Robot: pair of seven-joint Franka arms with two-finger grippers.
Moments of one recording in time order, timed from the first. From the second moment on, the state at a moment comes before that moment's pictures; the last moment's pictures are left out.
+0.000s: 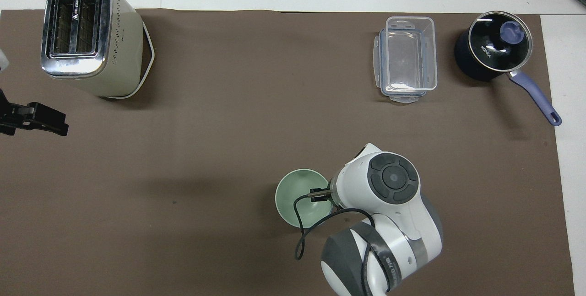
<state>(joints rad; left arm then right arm) -0.04 0.04 0.02 -1.58 0.01 1.50 0.06 0.39 -0.01 0.16 -2.22 0.18 2.18 0.38</state>
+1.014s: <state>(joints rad) -0.04 0.04 0.02 -1.58 0.01 1.50 0.06 0.39 -0.01 0.16 -2.26 0.18 2.20 0.38</state>
